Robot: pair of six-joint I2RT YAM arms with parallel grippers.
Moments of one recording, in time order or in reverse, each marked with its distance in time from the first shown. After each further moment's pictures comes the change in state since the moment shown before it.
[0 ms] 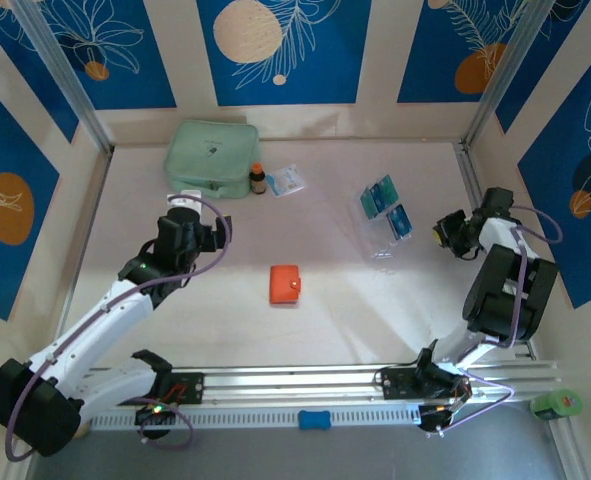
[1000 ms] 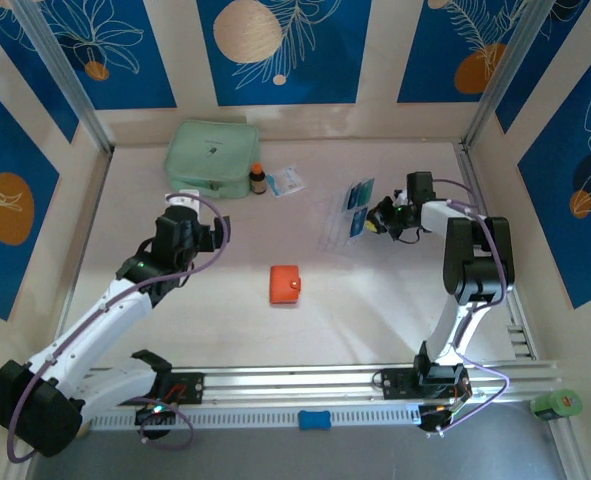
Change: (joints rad) left arm 0.025 0.002 0.011 -0.029 0.023 -0.003; right arm 0.390 0.219 0.105 0.194 -0.138 0.063
